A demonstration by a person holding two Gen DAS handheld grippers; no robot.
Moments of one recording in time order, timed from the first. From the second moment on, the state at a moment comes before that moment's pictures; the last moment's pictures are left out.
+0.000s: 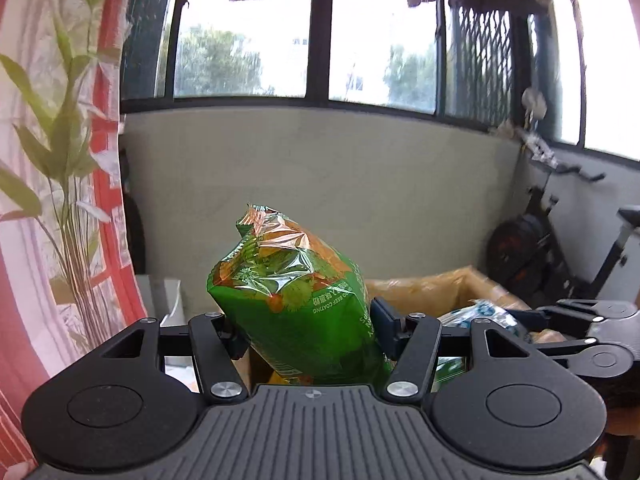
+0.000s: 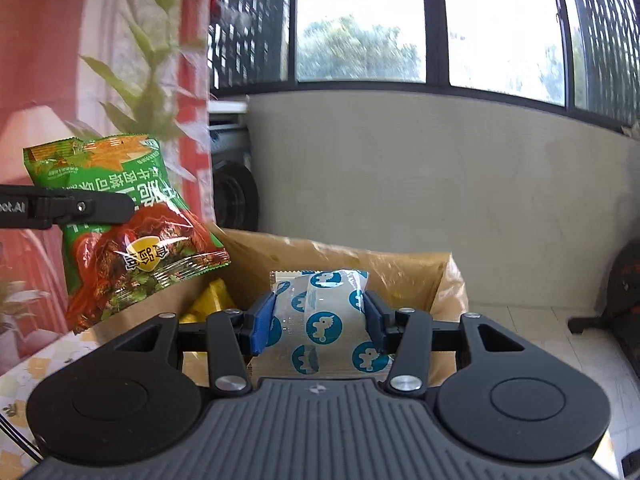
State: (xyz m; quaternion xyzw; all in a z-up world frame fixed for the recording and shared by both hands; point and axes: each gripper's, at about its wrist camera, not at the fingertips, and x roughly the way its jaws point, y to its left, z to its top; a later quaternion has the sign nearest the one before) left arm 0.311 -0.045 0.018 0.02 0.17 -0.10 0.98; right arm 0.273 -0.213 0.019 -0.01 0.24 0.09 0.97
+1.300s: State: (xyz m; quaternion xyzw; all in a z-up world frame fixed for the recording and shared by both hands) left arm 0.187 0.034 -0.016 -0.01 0.20 -0.11 0.97; right arm 0.141 -0.216 0.001 0.02 0.21 0.12 0.97
